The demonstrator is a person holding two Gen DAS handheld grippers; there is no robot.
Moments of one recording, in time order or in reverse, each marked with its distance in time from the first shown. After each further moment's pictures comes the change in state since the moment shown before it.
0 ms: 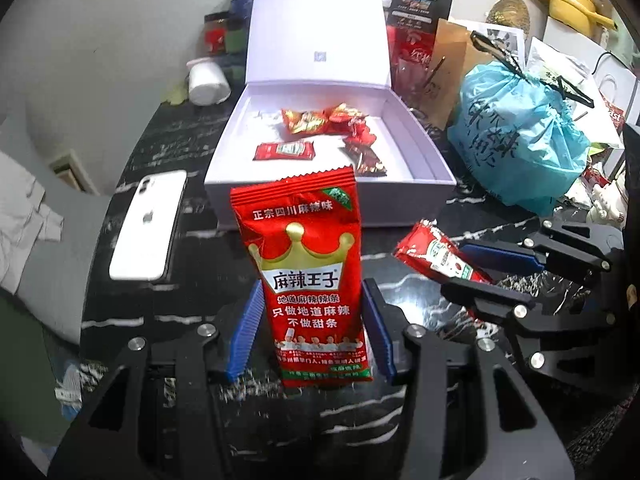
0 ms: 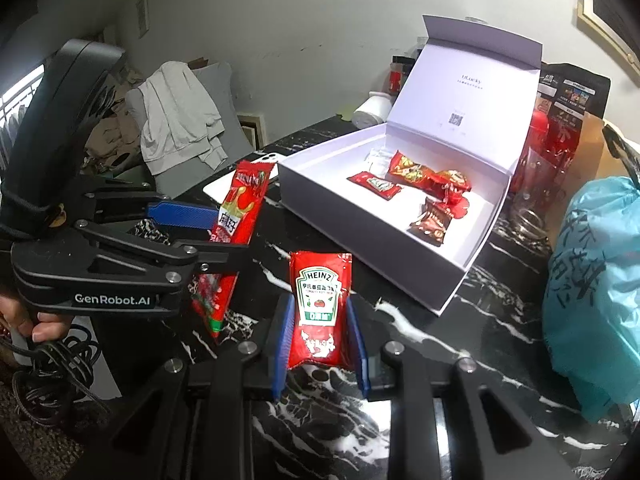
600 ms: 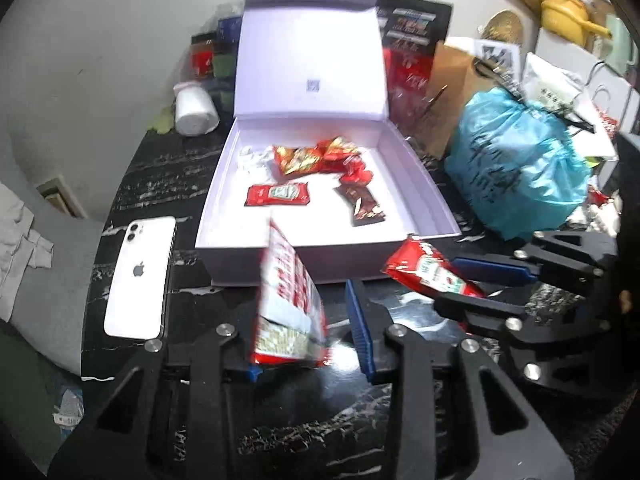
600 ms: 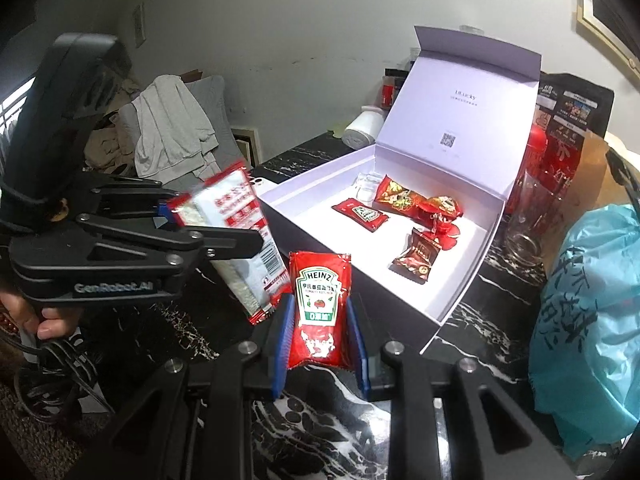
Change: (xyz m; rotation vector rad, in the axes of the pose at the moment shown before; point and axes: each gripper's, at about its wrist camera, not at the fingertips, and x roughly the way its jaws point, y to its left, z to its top) left arm 0.020 0.007 0.035 0.008 -0.031 -0.030; right arm 0.008 -0.022 0.030 0.008 -0.022 0.002
